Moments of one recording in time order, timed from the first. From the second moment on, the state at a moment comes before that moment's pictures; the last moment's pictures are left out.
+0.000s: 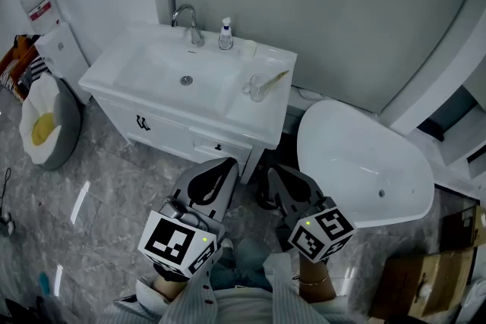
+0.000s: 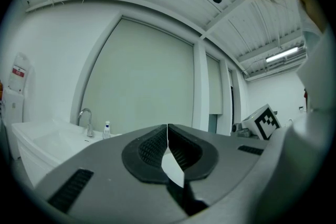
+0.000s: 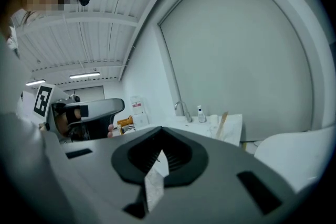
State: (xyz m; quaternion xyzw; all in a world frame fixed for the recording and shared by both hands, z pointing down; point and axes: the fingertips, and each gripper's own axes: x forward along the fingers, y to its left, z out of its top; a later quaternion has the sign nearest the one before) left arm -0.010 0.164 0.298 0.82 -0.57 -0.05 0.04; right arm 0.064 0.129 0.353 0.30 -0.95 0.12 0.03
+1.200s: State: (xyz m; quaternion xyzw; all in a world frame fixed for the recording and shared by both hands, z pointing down) left arm -0.079 -0.019 0.301 0.81 -0.59 -0.04 0.05; right arm 0.004 -0.067 0.364 0.29 -0.94 0.16 0.03
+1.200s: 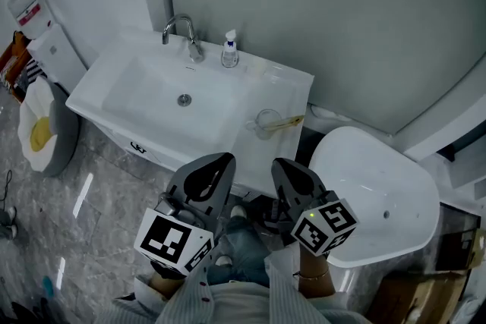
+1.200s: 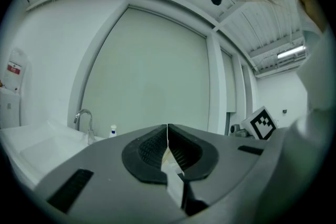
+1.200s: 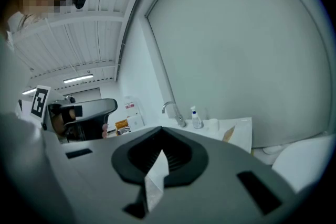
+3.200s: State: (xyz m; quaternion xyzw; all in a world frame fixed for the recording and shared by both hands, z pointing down) left arm -0.046 -0.208 0.323 0.88 -0.48 0.01 0.07; right arm 0.016 -0.235 0.345 0.36 -0.92 0.16 0.03
